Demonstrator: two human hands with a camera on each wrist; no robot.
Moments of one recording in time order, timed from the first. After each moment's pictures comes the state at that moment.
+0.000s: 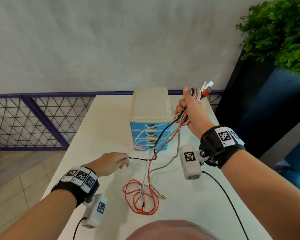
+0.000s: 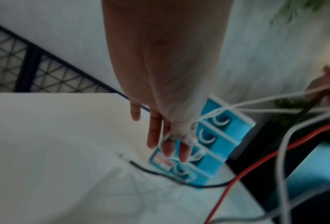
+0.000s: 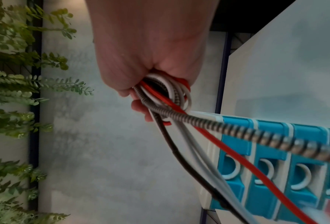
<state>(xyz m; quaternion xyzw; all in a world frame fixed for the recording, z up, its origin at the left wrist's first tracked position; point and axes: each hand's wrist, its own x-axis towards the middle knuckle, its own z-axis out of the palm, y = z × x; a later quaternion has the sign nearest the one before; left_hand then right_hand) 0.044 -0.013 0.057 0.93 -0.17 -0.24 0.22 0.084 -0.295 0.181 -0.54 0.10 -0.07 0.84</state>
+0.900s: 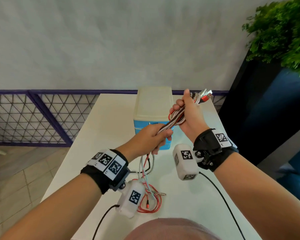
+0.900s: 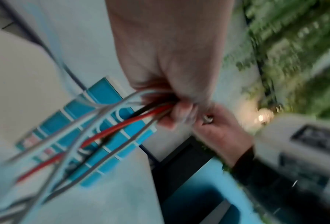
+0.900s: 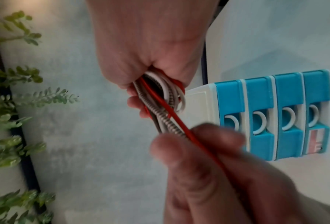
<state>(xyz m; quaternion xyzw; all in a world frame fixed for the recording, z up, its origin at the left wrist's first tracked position) 0.037 -0.128 0.146 0.80 -0.23 -0.16 0.53 0.078 -0.269 0.176 -0.40 0.11 -0.02 0.91</state>
